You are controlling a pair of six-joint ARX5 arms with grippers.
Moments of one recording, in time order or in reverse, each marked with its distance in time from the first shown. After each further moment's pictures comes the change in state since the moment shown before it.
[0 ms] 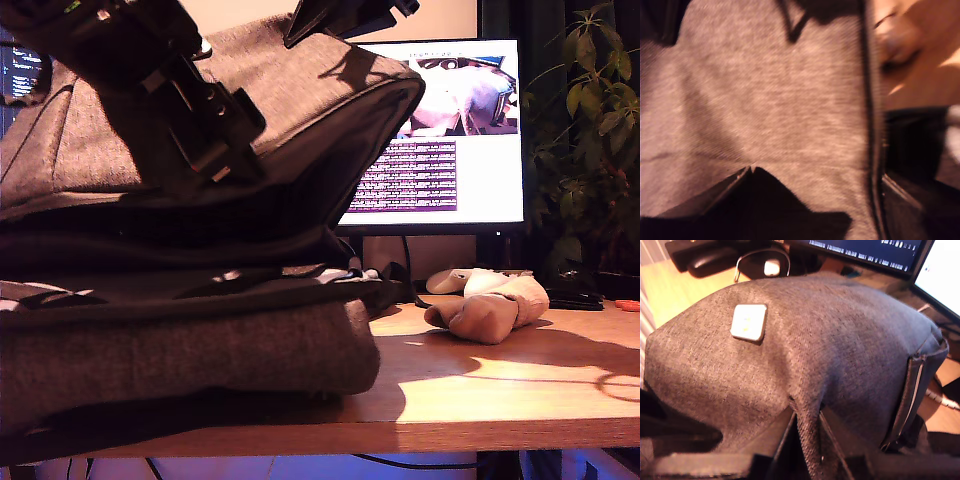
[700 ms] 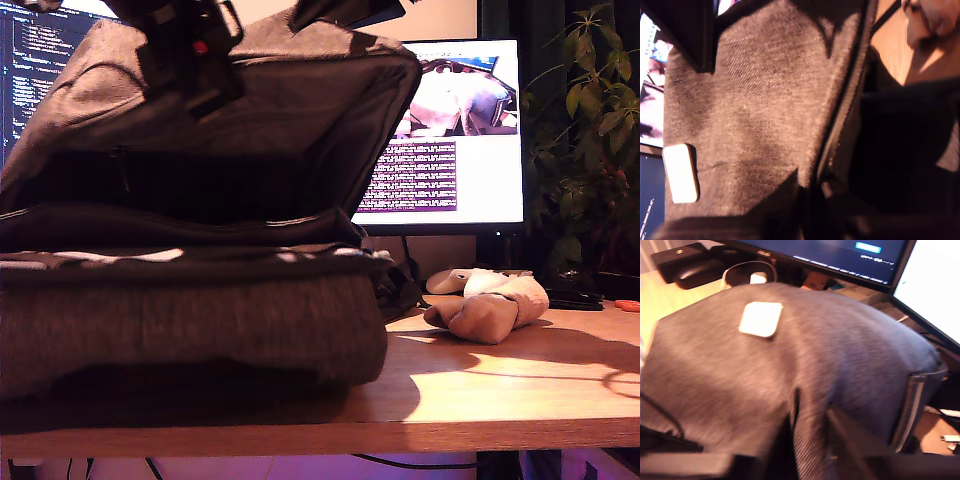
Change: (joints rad) left arm -0.018 0.009 0.178 -0.216 -0.078 0.195; right arm -0.007 0.000 0.041 -0.021 0.014 -0.001
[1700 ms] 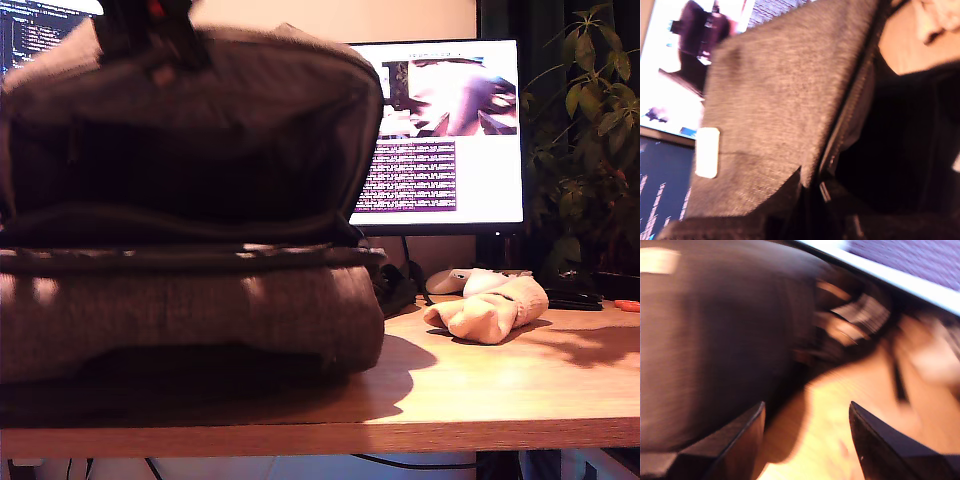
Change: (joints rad) left arm 0.009 -0.141 0.001 -0.100 0.020 -0.030; right arm -0.274 -0.179 0.027 -0.366 0.188 0.153
